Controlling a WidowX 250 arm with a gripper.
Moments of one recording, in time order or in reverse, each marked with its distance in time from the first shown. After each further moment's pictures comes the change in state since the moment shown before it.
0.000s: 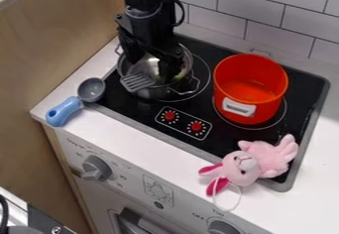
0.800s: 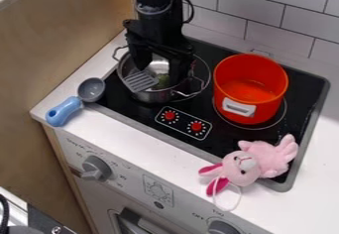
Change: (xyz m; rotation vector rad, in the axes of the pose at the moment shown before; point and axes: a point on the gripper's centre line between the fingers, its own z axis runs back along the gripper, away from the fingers) arm 0.007 -0.011 -0.009 -0.067 0.101 0.073
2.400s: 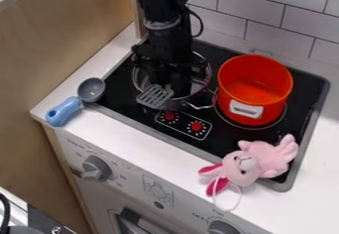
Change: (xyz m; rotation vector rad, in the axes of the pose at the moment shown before) arm -0.022 -0.026 -0.003 -0.158 0.142 0.099
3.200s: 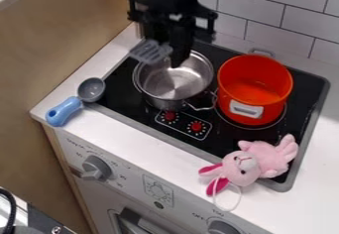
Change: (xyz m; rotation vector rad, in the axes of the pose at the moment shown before) arm -0.011 -0.015 0.073 0.115 0.058 0.001
